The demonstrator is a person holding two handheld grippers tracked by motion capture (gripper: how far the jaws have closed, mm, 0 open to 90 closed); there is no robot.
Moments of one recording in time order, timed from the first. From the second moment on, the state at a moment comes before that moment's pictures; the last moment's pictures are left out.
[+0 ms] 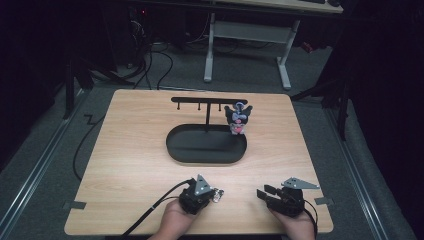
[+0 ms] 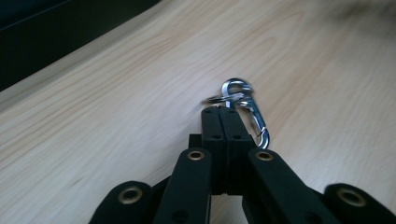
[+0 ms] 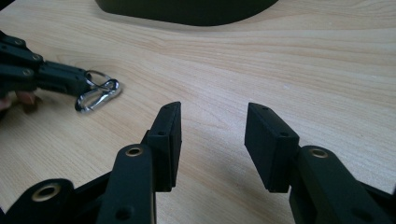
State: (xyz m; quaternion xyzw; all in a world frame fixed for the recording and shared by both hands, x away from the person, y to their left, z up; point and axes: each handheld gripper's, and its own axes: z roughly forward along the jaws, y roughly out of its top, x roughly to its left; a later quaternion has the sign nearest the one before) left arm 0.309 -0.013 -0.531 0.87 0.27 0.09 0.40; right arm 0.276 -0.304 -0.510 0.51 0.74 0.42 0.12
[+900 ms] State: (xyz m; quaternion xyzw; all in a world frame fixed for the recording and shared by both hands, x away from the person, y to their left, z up) left arm 0.307 0.007 -0.527 0.86 0.29 0.11 0.41; right arm 0.279 -0.309 -0.514 0.52 0.74 0.41 0.12
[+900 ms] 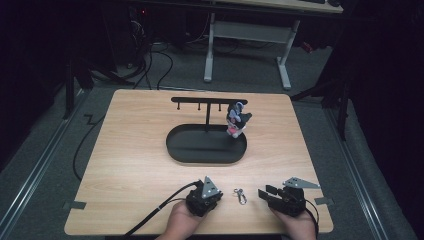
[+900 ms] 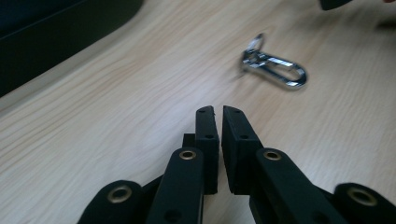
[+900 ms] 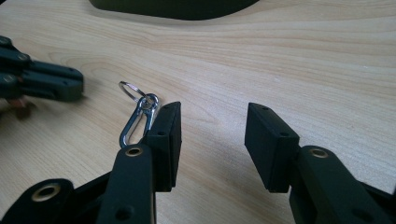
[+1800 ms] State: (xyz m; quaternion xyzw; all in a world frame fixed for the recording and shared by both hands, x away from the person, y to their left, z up) left arm 0.313 0.200 -0.531 0.79 0.43 0.19 0.39; right arm 0.282 -0.310 -0.519 0.54 0.74 0.39 0.11
